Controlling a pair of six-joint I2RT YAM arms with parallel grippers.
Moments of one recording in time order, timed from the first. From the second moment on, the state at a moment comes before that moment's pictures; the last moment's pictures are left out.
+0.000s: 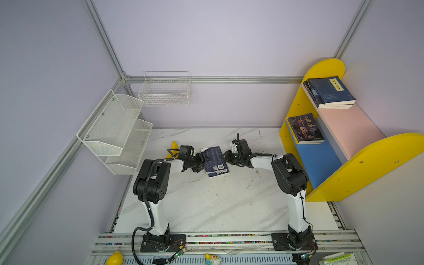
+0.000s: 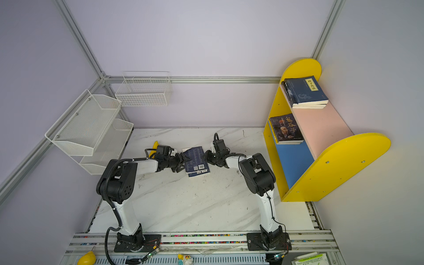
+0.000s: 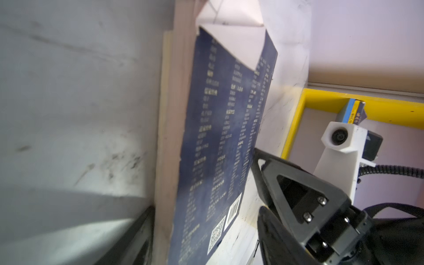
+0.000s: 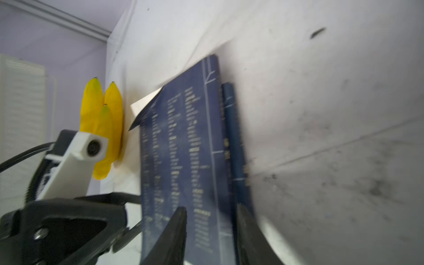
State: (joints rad) left arm -0.20 1.94 1.03 0.09 0.62 -0.99; right arm 0.53 2.13 1.33 0.13 -0.43 0.80
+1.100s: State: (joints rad) left arm -0.22 2.02 1.11 0.22 0.57 -1.14; right arm 0.58 2.23 1.59 -0.10 -0.08 0.68
